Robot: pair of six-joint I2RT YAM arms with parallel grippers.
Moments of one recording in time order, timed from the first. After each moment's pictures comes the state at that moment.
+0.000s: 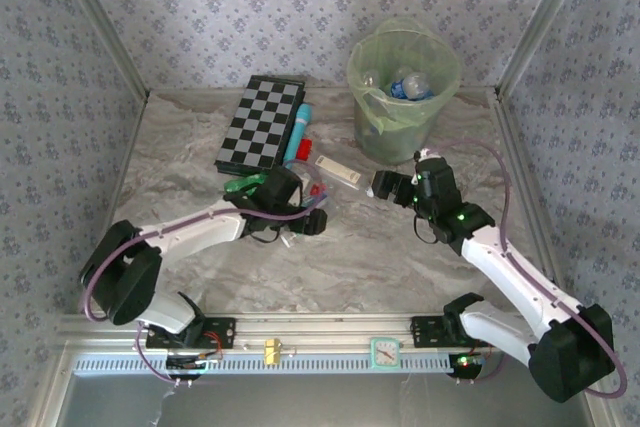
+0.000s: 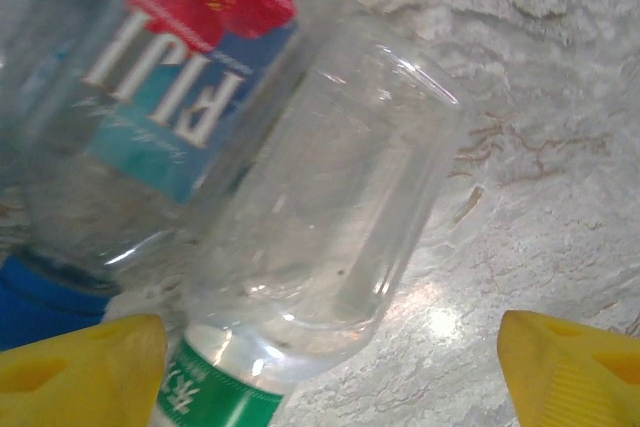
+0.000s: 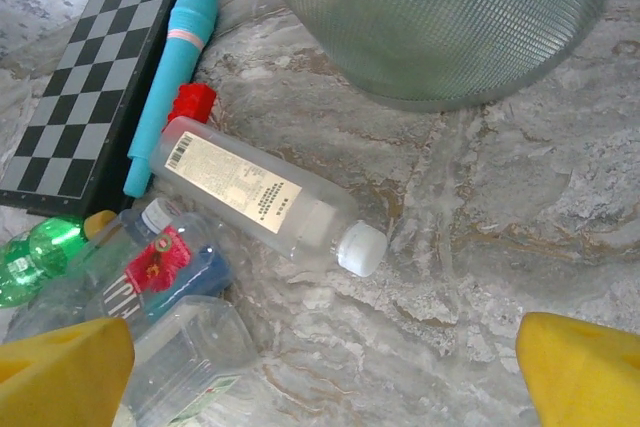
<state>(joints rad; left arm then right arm) -0.79 1.47 0.89 -0.36 0.10 -0.48 0.44 1.00 0.72 -0.33 0.06 0.58</state>
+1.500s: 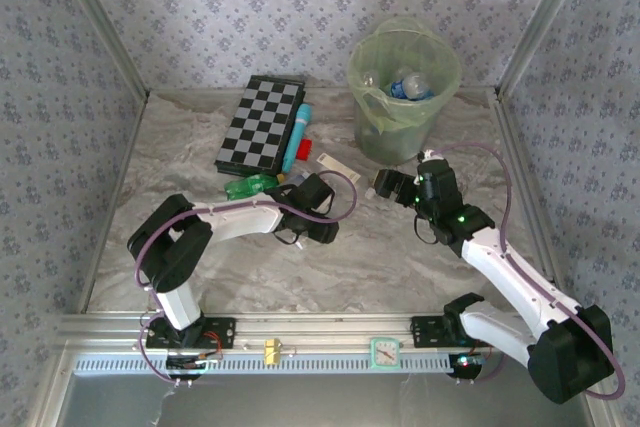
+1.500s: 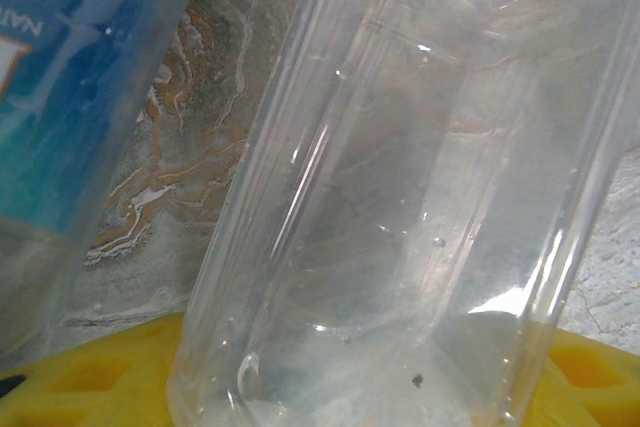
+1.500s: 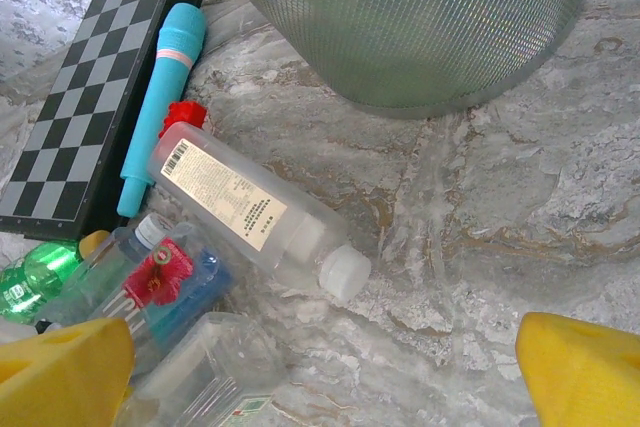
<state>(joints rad) -0.89 1.74 1.04 -0.40 0.02 -0.38 0.42 1.00 0.70 -0.30 0.06 0.61</state>
